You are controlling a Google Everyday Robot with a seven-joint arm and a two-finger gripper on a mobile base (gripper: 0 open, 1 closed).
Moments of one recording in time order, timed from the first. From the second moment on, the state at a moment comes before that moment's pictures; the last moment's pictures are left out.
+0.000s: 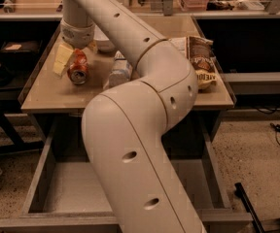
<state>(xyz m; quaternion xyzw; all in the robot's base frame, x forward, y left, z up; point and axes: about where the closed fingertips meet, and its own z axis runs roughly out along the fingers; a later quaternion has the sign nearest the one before) 0.713 0.188 0.834 -0.53 0.84 0.11 0.07</state>
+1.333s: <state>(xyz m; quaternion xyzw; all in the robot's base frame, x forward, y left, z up) 0.727 0.197 0.815 -0.51 0.85 0.13 0.09</state>
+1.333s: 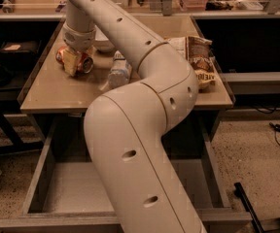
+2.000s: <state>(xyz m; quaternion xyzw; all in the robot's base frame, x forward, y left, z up) 0.727 0.197 0.819 -0.51 0.85 0.13 0.09</state>
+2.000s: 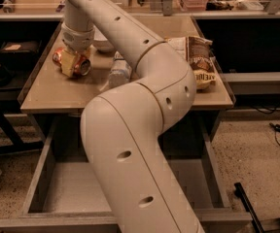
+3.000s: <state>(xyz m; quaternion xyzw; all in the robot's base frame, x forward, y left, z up) 0.682 0.165 0.871 -0.55 0.80 0.19 0.13</state>
